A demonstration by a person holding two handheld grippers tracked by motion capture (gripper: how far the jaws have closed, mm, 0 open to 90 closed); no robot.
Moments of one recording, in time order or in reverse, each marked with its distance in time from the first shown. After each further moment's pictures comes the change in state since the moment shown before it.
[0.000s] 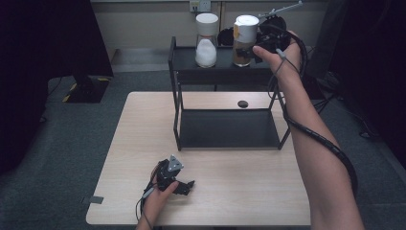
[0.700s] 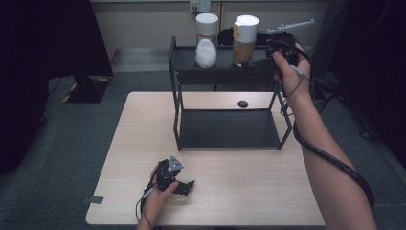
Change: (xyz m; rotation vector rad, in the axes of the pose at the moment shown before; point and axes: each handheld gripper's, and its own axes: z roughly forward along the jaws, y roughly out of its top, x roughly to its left) left arm 0.000 0.000 0.000 0.000 0.000 -0.001; right arm 0.006 -0.043 -0.025 -0.047 0.037 0.027
